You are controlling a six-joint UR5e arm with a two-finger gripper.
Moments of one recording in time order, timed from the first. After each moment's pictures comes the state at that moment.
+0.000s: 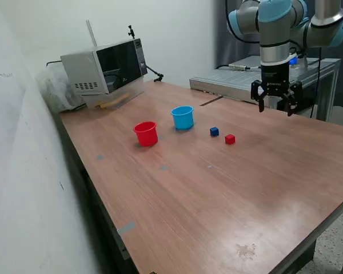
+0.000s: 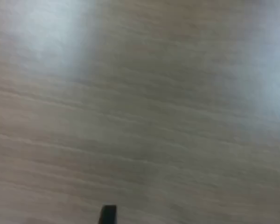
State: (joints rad) arm 0.26 -1.13 1.83 -2.24 -1.54 3.22
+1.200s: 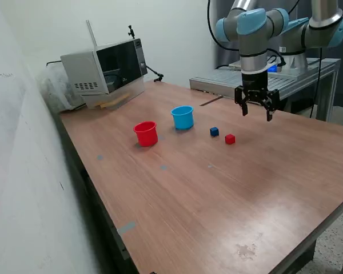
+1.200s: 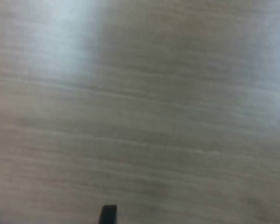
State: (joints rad) arm 0.16 -1.10 1.83 -2.24 -1.56 3.19
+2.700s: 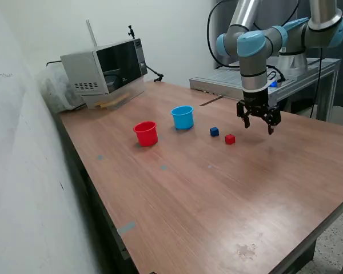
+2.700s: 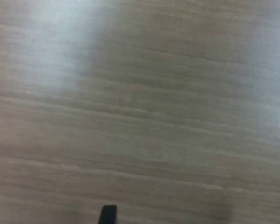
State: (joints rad) arm 0.16 -1.00 1.84 -2.30 -1.55 3.19
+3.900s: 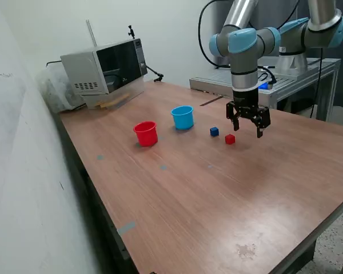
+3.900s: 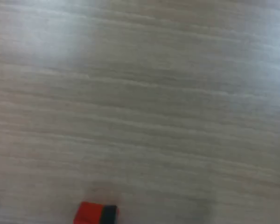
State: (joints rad) arm 0.15 -0.96 1.74 -2.33 -1.56 3.19
